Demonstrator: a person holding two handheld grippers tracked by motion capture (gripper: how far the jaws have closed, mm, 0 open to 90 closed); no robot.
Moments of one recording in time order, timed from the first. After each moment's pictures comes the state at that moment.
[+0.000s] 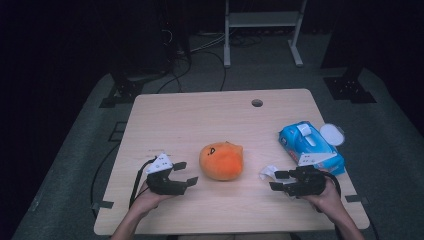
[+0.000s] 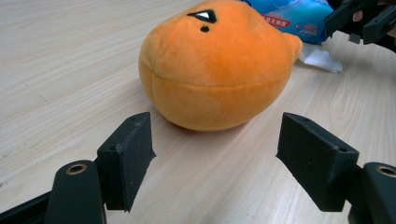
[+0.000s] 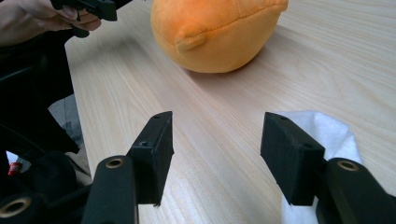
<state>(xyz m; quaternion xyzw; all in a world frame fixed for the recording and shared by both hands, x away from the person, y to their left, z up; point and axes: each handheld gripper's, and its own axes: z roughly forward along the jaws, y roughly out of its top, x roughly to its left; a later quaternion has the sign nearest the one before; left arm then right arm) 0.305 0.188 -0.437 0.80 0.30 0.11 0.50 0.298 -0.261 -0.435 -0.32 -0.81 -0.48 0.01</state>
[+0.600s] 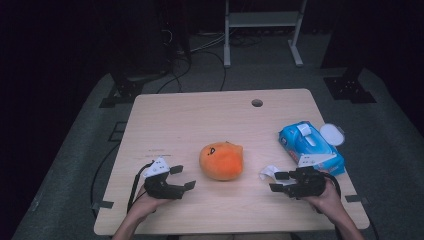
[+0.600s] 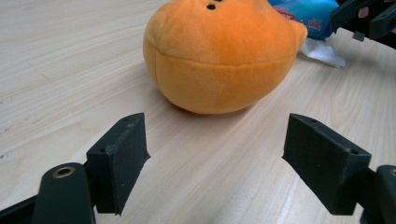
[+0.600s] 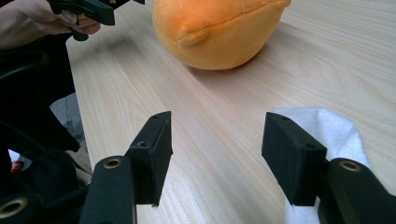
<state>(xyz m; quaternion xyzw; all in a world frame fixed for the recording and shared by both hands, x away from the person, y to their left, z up) 0.298 0.195 -0.446 0.80 0.31 0.10 0.50 0.297 -0.260 -0.437 -0.32 -0.82 -0.48 0.01</state>
